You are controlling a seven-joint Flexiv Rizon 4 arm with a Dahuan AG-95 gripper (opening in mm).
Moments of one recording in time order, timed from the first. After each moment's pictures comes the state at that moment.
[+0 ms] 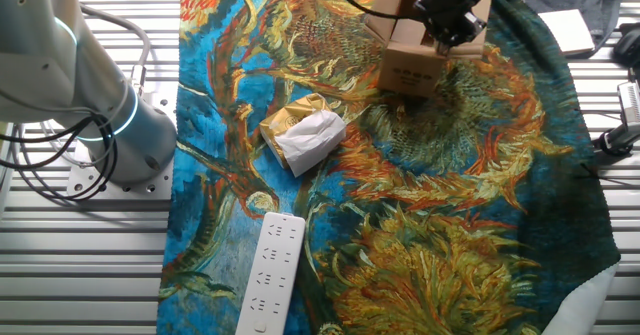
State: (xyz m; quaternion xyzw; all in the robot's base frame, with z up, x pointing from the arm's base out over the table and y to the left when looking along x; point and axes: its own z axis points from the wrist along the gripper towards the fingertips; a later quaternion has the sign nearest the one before) arm 0.573 0.145 0.137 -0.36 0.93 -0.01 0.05
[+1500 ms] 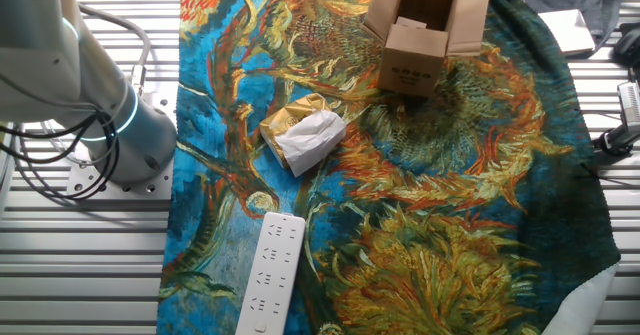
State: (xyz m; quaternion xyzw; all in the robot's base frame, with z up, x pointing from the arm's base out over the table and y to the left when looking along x) arm 0.560 0.233 0.178 -0.19 0.98 0.03 -0.01
